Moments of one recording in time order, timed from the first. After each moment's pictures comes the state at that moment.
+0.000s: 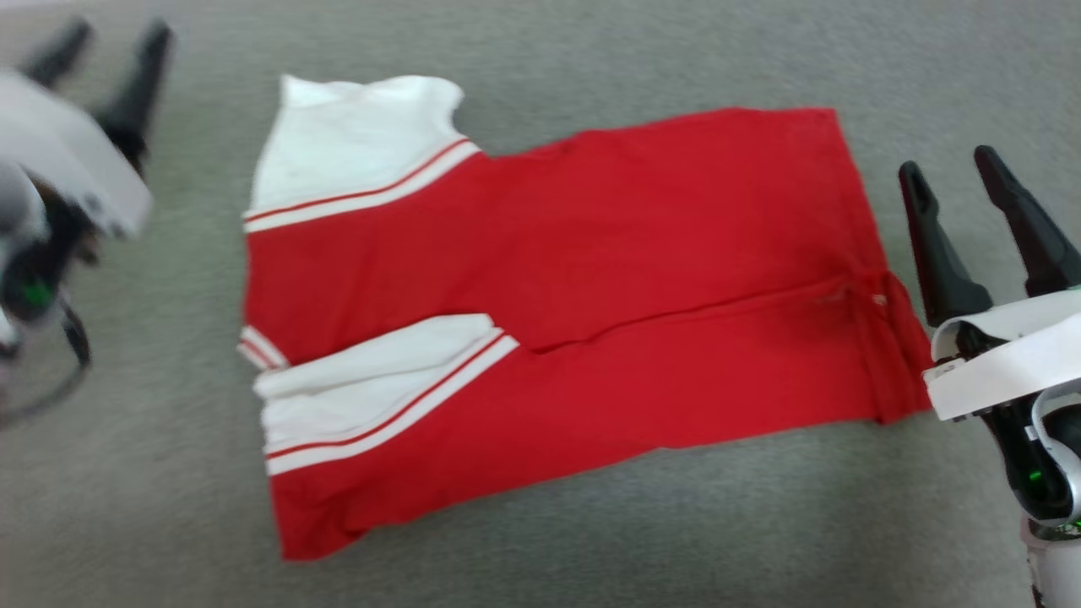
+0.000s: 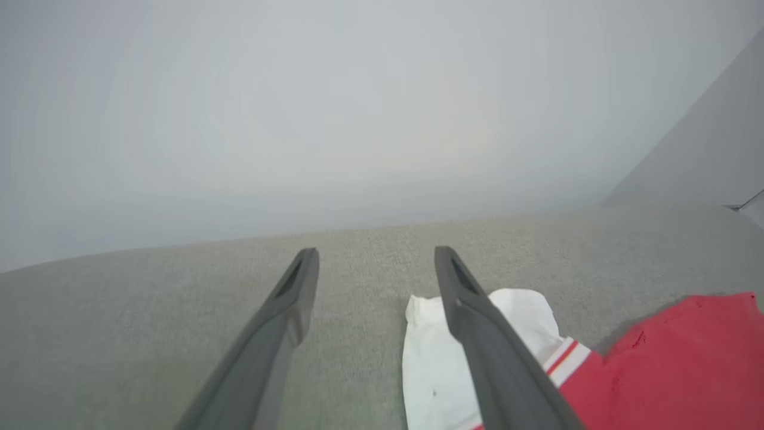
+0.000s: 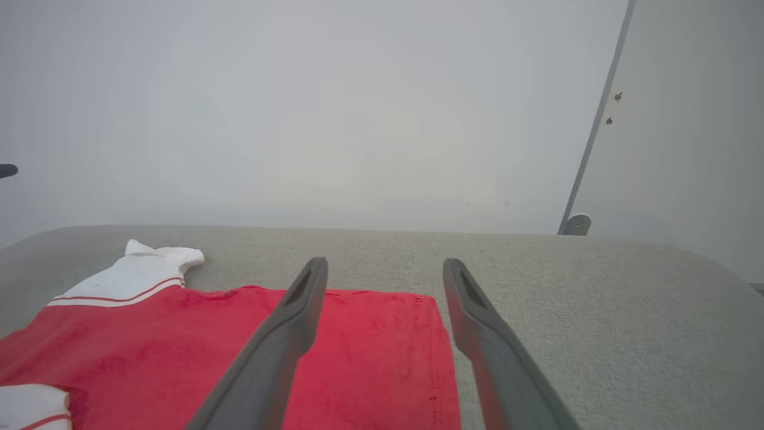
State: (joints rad) left arm -0.95 0.84 -0.63 0.28 -1.08 0.13 0.11; right arm -0.38 -0.26 0.07 -0.11 0.43 0.13 0.09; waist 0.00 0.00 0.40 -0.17
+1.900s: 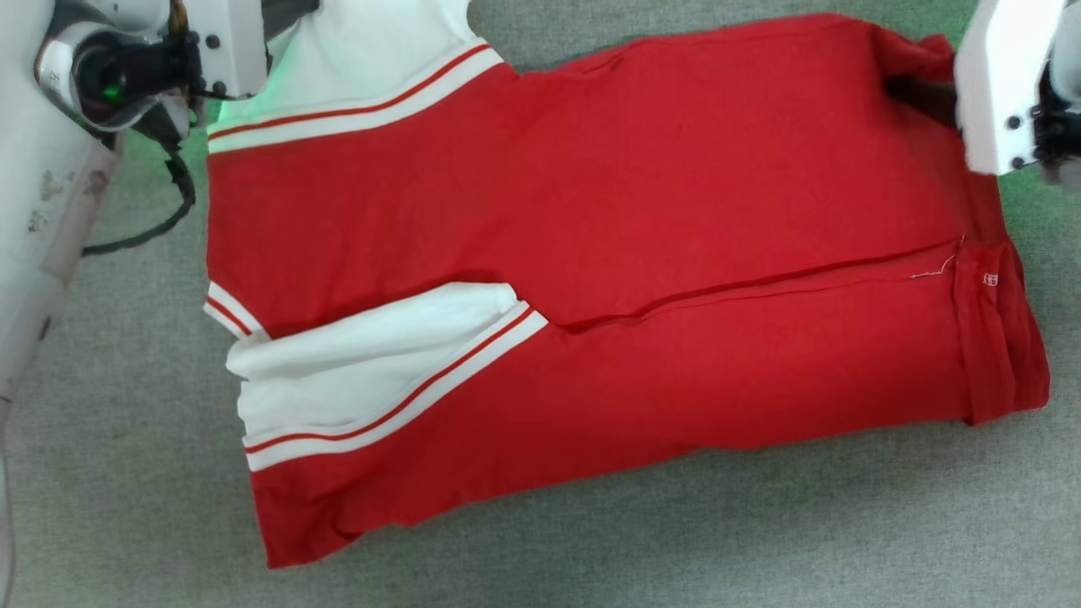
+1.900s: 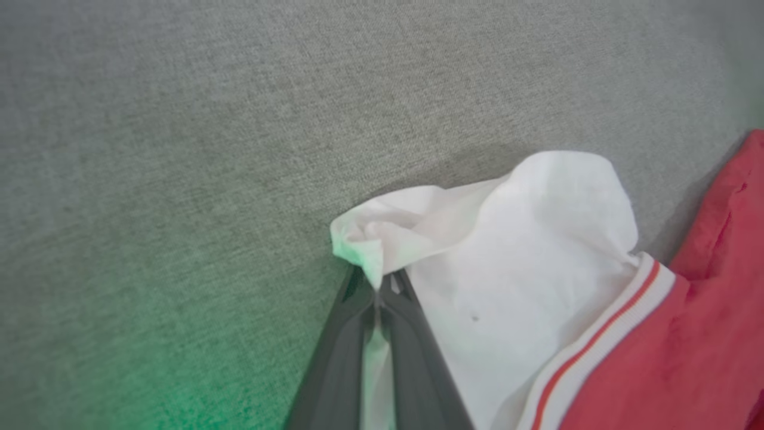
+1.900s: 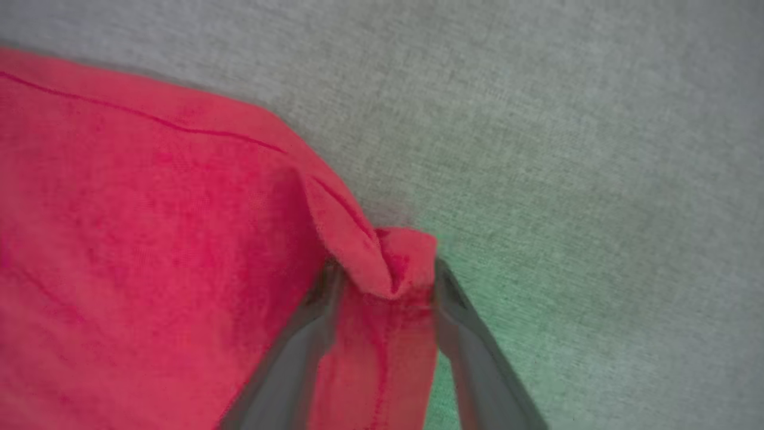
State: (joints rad) left arm -1.43 0.55 -0.88 0.78 -1.18 -0.13 0.66; right arm -1.20 -0.53 0.63 0.48 0.79 0.13 0.92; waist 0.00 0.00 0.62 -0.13
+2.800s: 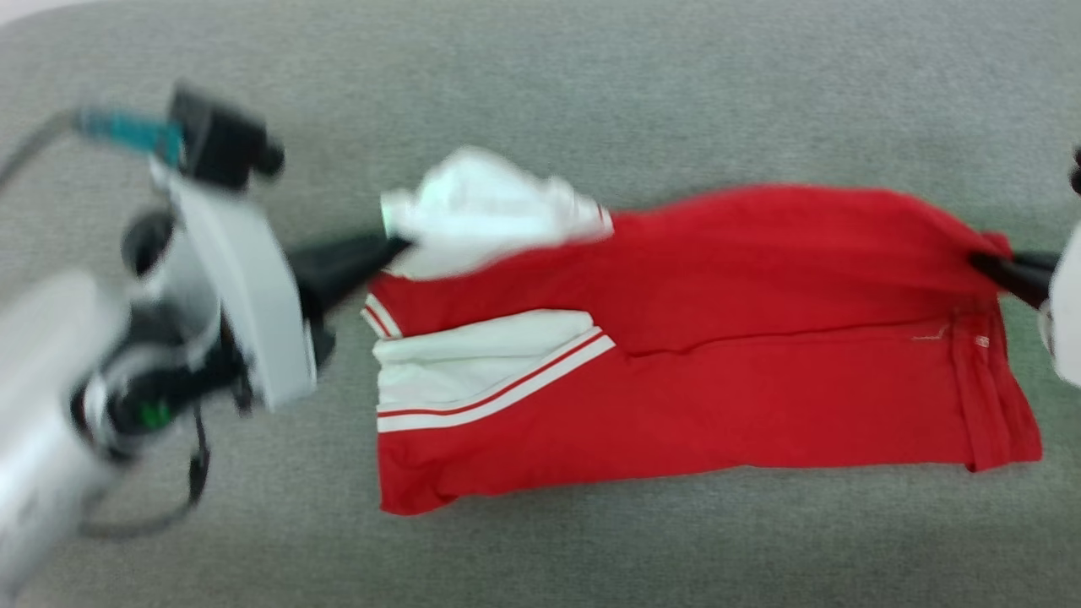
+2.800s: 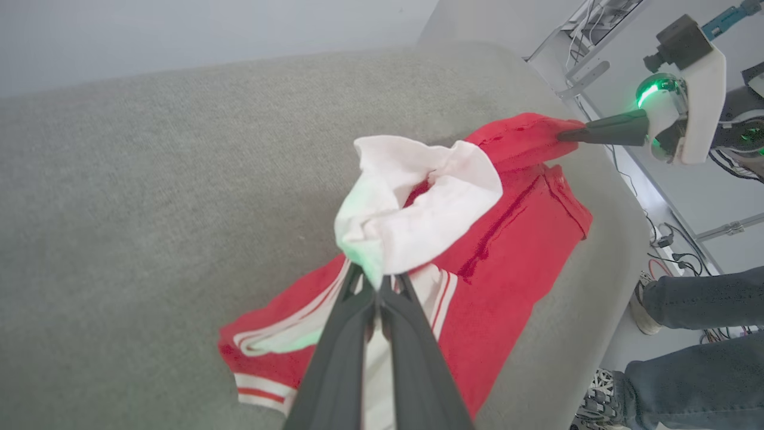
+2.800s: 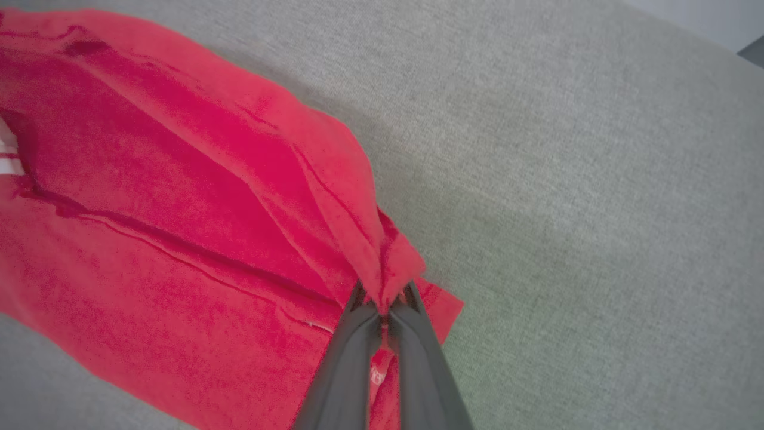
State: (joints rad) left arm -0.98 0.88 -0.93 0.01 -1.40 -0.13 0.33; right arm -0.76 -0.85 0.62 0.18 0.97 0.13 0.64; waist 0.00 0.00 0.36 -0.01
